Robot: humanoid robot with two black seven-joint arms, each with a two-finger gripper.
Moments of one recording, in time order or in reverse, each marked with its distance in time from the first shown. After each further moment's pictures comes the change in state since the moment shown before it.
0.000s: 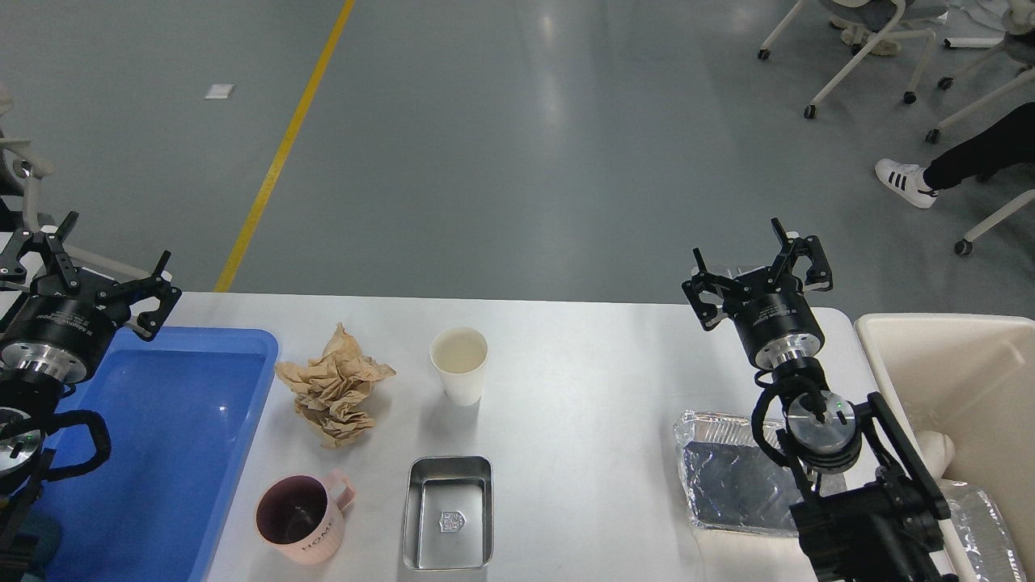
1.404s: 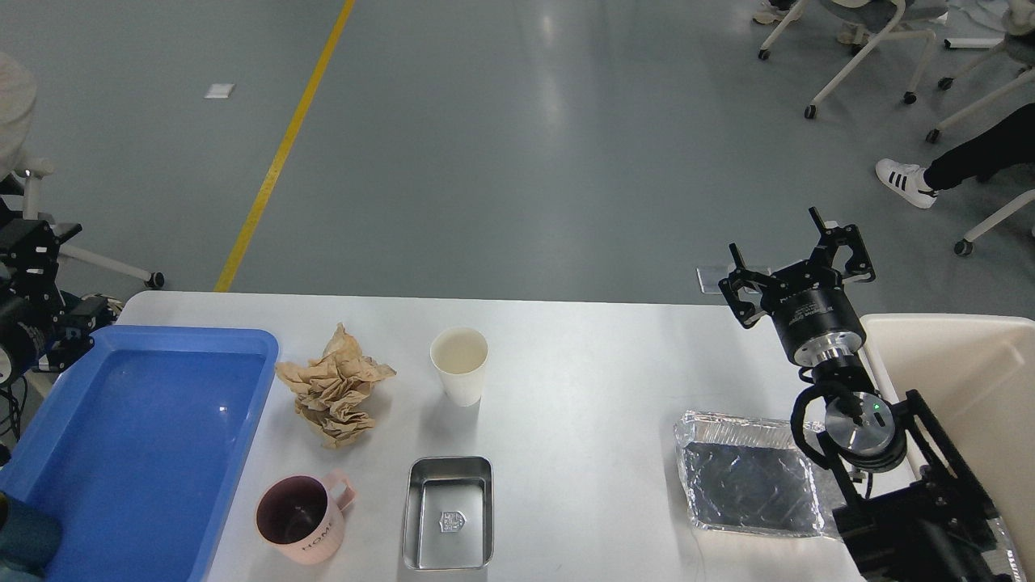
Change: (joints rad) left arm -0.128 0.623 0.665 -0.122 0.468 0.211 -0.004; right arm -0.010 -0.208 -0.108 0.007 -0.077 0.029 0.049
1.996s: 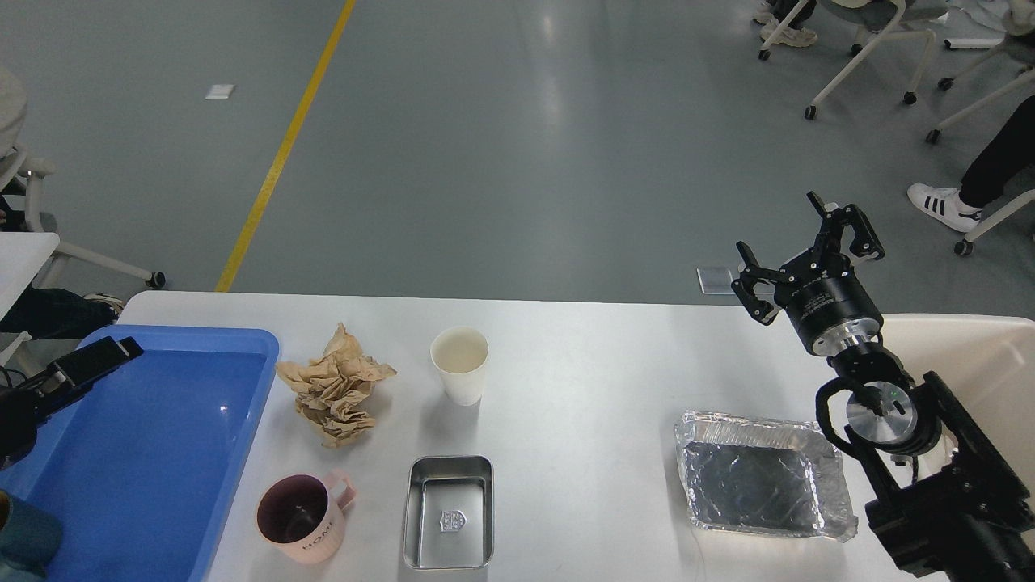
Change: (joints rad) left arm 0.040 0.369 0.312 -0.395 0.381 0.067 0.000; right arm 0.031 -0.050 -0.043 -0.002 -0.024 0.002 0.000
